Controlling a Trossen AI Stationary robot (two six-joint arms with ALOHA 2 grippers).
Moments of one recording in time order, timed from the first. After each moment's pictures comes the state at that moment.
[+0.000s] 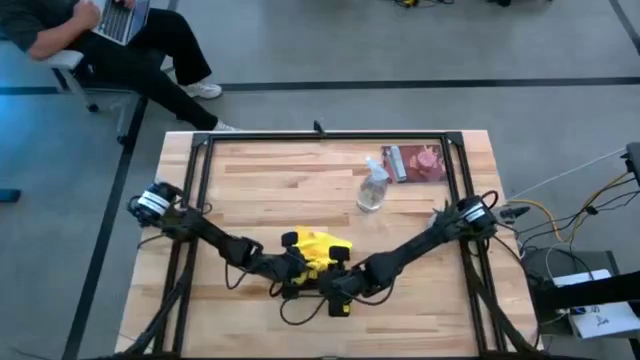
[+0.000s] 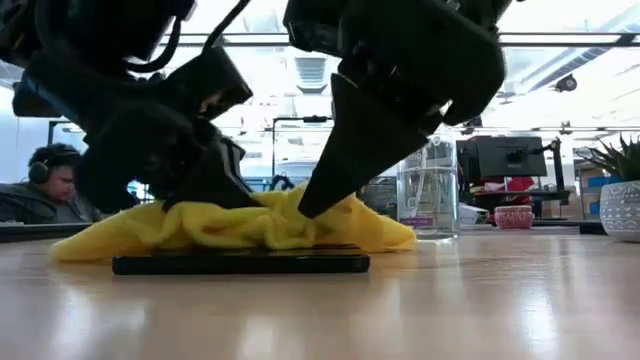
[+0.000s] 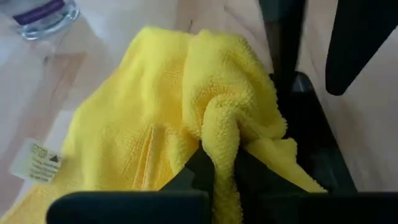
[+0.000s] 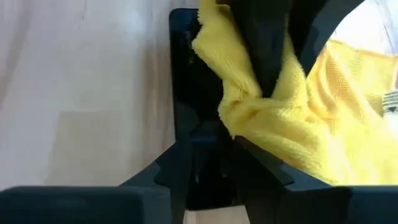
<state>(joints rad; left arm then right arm) -0.42 1.77 0.69 0.44 -0.43 -0.23 0.43 2.04 1.40 -0.34 0.33 0.31</state>
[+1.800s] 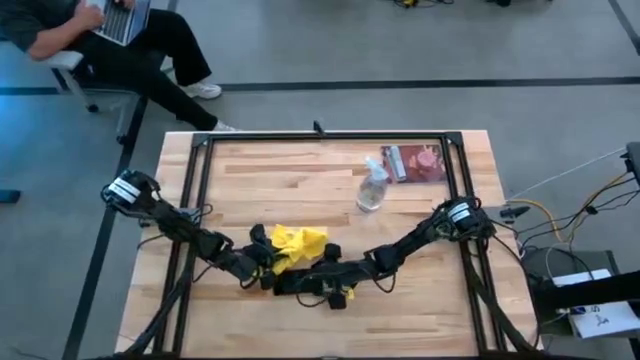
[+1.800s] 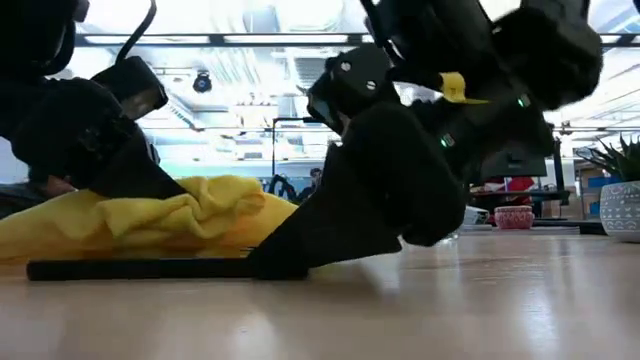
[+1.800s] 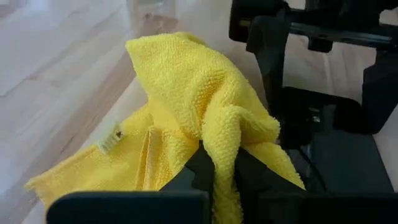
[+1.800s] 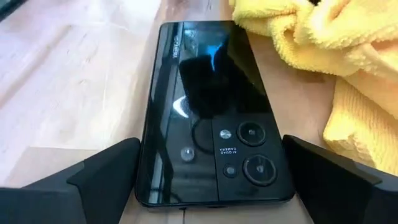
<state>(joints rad) -0.54 1.52 0.38 0.49 -0.67 -0.59 0.35 2.17 1.02 0.59 0.20 0.17</state>
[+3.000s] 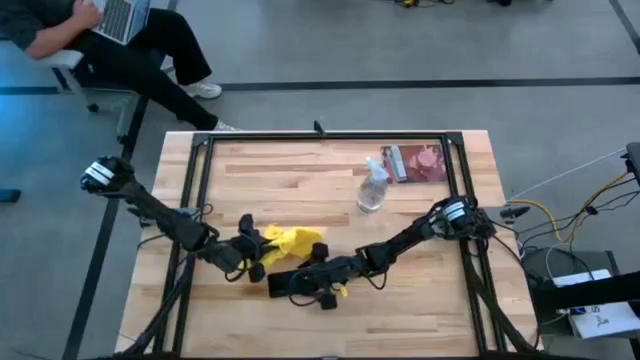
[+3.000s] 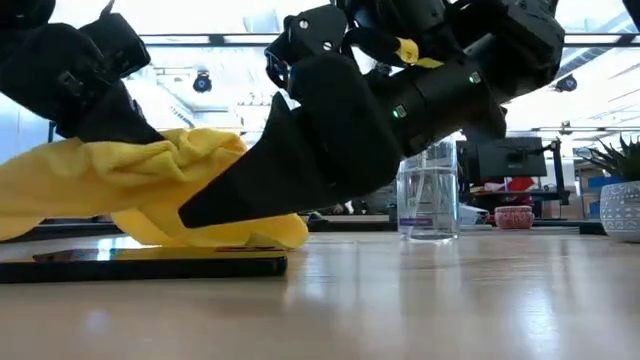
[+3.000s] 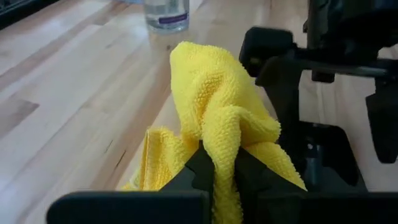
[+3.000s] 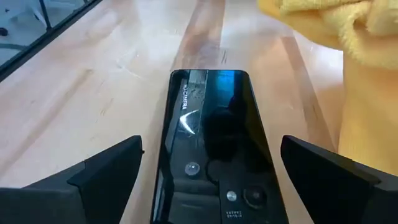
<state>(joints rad) -0.56 1.19 0.38 0.16 -0.70 -0.58 0.31 2.18 1.14 0.61 0.12 0.06</state>
